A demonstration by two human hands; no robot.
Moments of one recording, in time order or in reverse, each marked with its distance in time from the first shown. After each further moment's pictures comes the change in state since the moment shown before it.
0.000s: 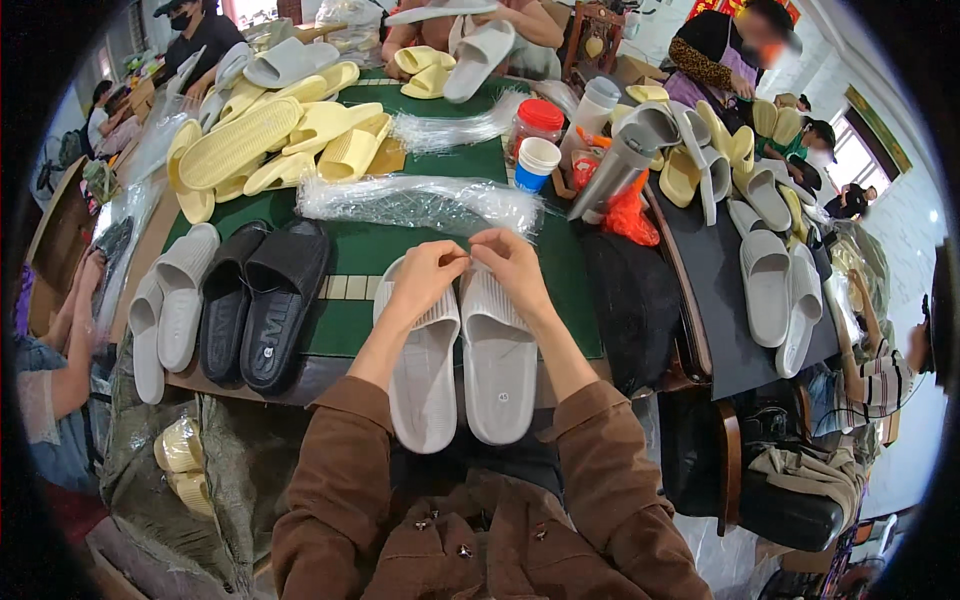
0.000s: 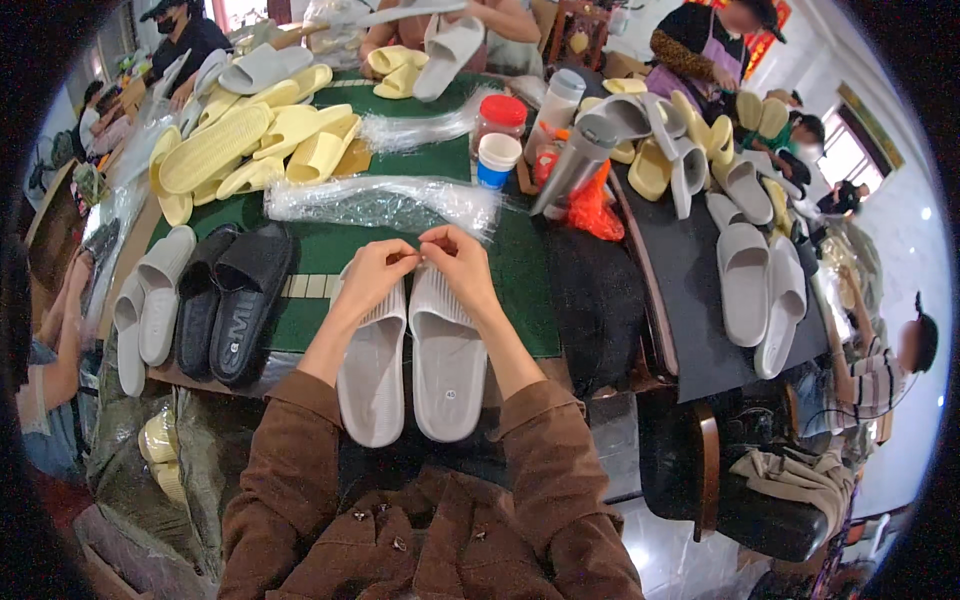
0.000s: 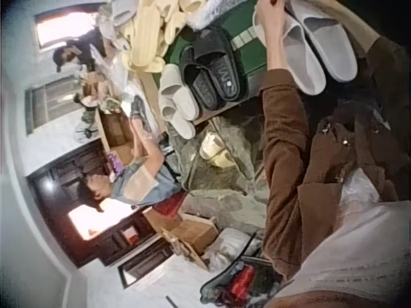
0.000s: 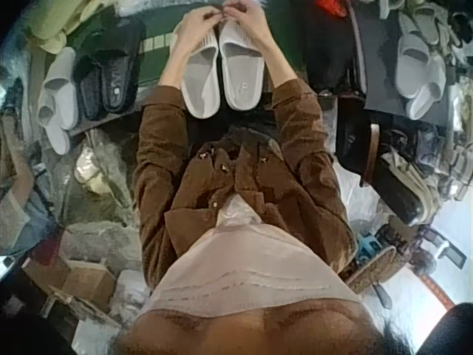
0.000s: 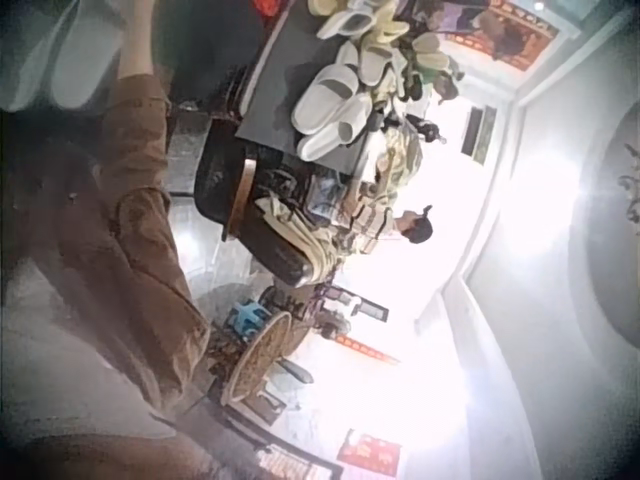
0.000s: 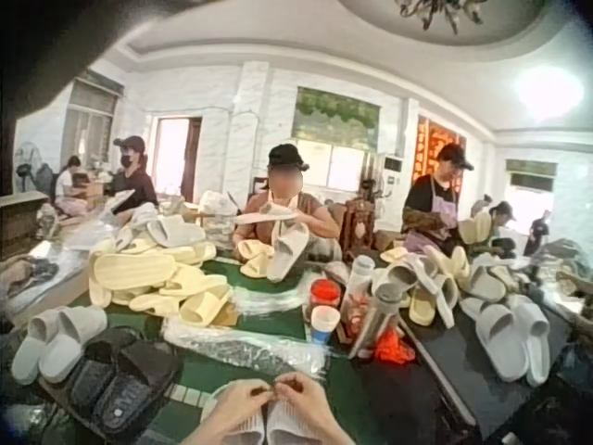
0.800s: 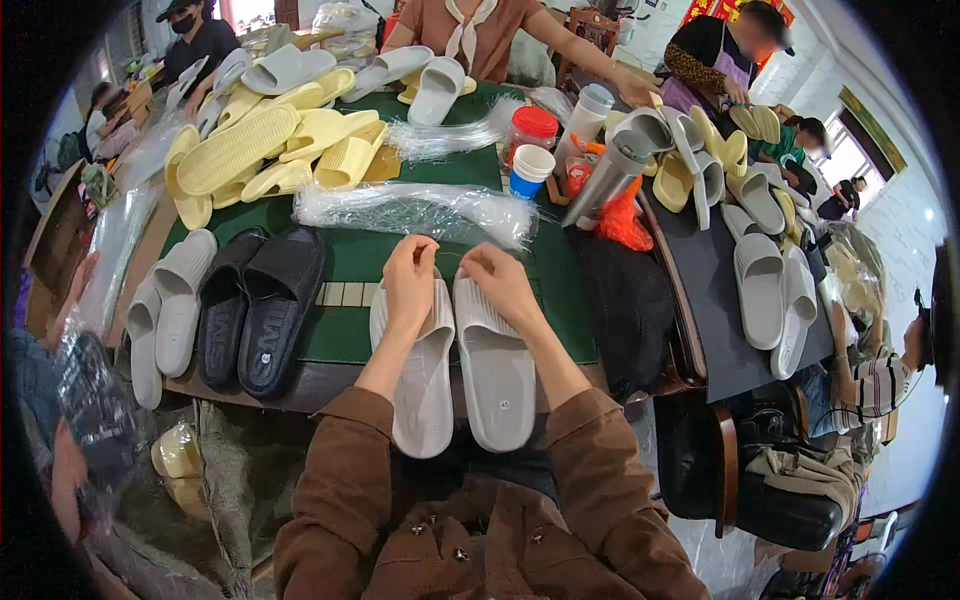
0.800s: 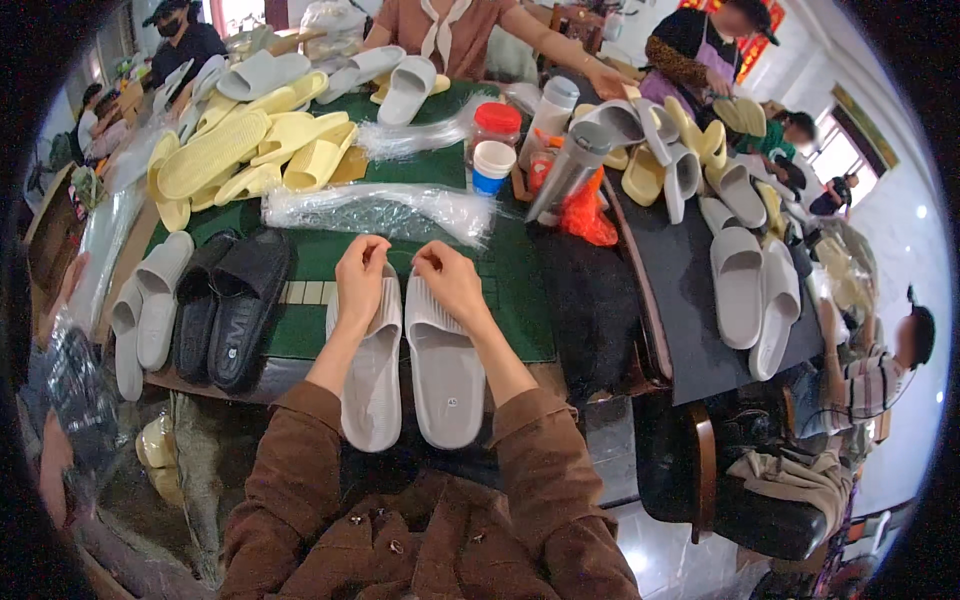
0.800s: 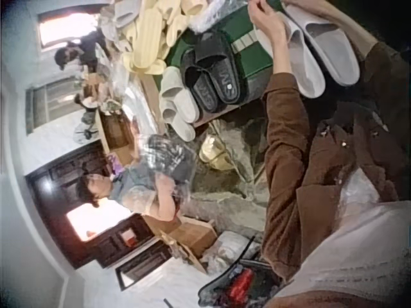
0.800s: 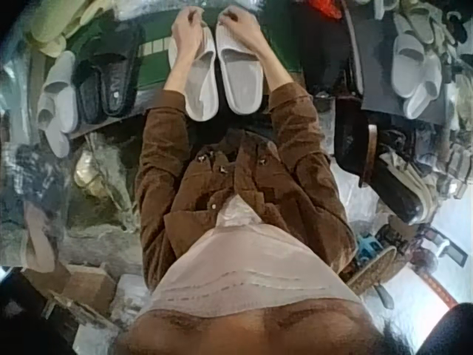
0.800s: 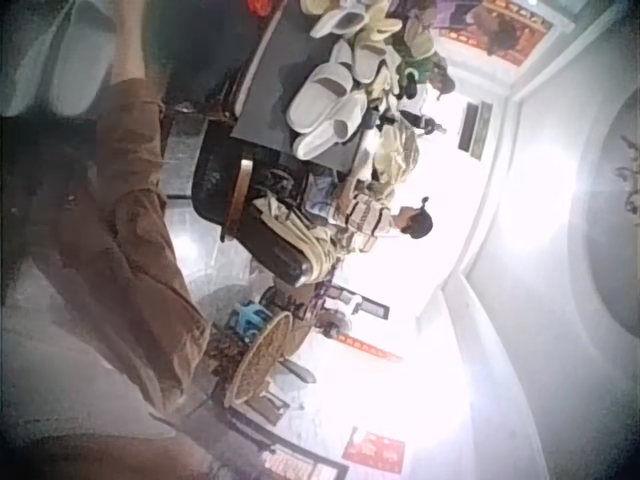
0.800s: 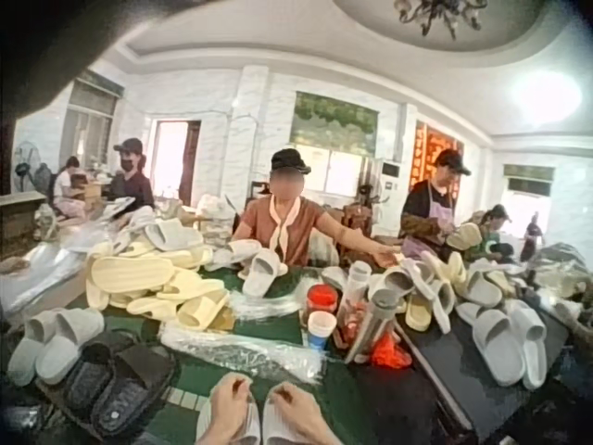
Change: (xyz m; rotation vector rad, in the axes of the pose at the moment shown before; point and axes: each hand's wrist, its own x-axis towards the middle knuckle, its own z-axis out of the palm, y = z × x) left_hand 0.002 -0.018 0.017 -0.151 0.495 0.061; right_hand 0.000 0.011 0.001 -0.333 -0.006 -0.077
